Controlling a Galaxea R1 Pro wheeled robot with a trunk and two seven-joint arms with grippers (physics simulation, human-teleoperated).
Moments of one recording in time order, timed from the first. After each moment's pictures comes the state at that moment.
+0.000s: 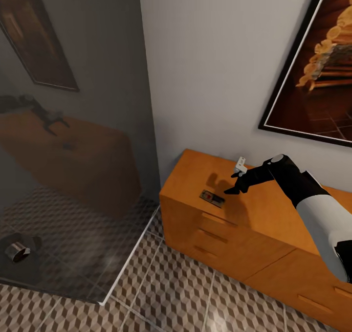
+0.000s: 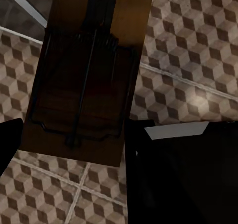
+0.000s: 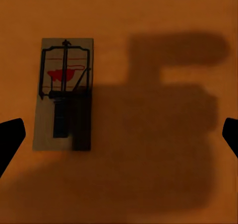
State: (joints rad) left arm -0.24 0.07 -0.86 0.07 0.86 -0.64 -0.06; right arm -1.20 -0.29 0.28 -0.69 0.43 0.34 1.18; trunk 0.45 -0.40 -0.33
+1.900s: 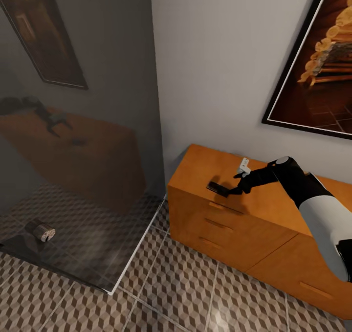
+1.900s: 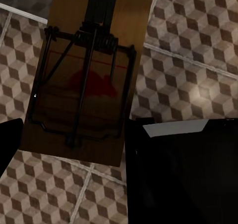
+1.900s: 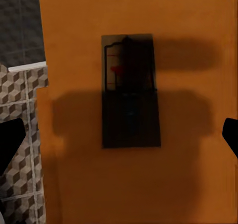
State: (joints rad) left arm -0.24 0.07 -0.86 0.07 0.86 -0.64 -0.06; right arm -1.20 -0.30 0.23 -0.65 0.43 0.30 1.18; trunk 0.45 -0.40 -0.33
